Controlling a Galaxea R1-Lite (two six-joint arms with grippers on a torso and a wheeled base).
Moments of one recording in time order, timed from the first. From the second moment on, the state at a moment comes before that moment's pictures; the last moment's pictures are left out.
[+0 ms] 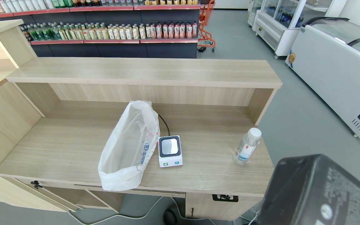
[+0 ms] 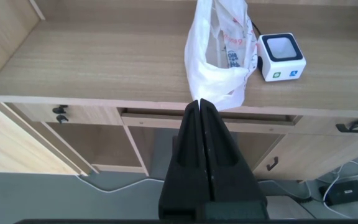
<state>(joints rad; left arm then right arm) 0.00 0.00 0.00 0.00 -0.03 0.01 0.60 1.16 -0.52 -0.64 1.27 -2.35</state>
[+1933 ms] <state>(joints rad) 0.00 0.00 0.00 0.00 -0.03 0.01 0.49 1.13 -0.51 -0.54 1.26 -2.38</state>
